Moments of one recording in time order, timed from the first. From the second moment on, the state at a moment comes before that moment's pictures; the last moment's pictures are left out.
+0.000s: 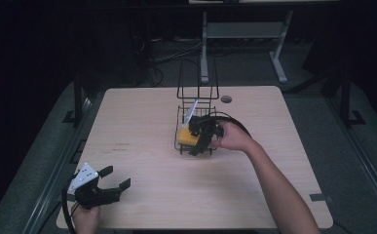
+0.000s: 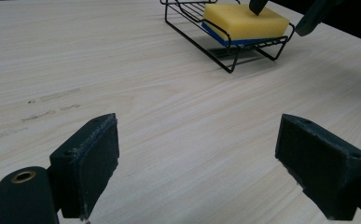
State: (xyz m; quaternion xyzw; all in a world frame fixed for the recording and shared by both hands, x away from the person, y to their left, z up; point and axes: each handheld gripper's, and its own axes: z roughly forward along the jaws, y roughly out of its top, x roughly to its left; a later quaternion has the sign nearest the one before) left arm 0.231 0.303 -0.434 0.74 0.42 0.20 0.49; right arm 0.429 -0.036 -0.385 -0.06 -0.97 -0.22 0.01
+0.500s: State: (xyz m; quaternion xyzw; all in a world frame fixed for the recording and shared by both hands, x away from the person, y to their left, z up) left arm 0.232 0.302 -0.434 0.74 0.42 0.19 0.49; right arm 0.406 -0.038 -0.384 -0.05 -0.97 -0.23 0.01
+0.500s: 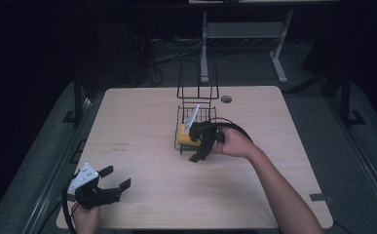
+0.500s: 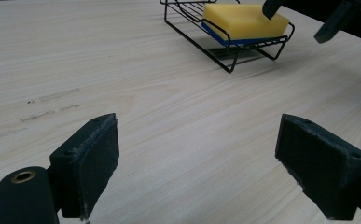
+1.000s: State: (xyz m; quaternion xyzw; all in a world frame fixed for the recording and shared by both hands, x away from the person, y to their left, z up) left arm 0.231 0.301 -0.434 0.74 0.42 0.20 0.48; right arm 0.381 -0.055 -0.391 -0.04 -0.97 -0.23 0.01
